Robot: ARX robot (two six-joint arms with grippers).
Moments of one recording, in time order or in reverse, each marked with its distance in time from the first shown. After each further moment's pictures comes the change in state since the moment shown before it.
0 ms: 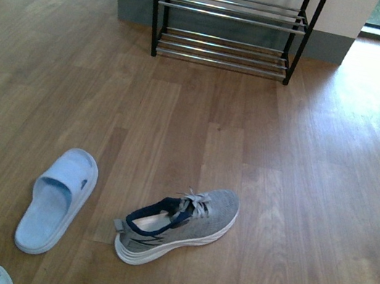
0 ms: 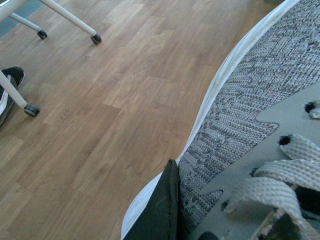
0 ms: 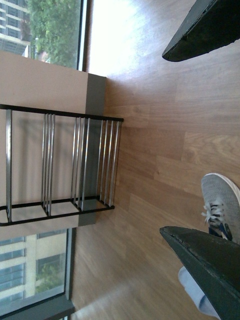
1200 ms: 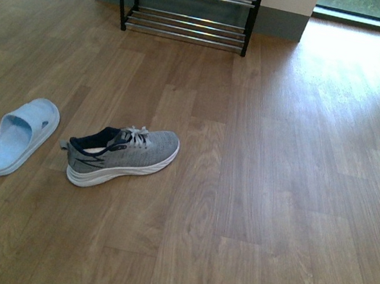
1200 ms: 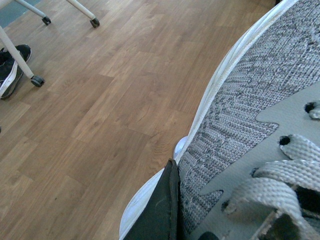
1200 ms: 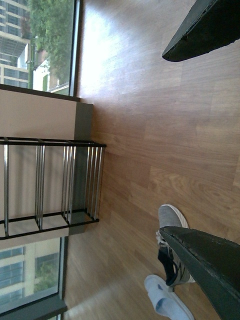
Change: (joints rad) left arm 0.001 0.000 0.000 0.000 -0.005 0.000; right arm 0.000 0.000 0.000 0.000 -0.003 0.000
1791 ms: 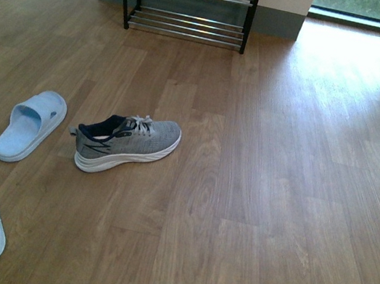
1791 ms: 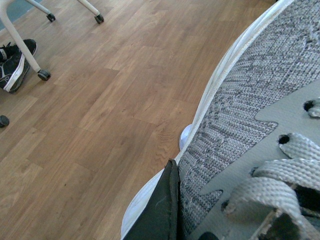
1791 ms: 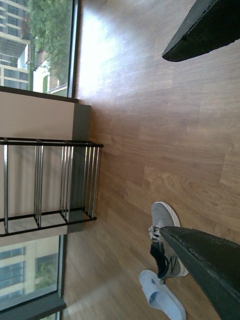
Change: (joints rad) left arm 0.000 0.000 0.000 0.000 0.000 0.000; right arm 0.000 0.000 0.000 0.000 0.000 0.000
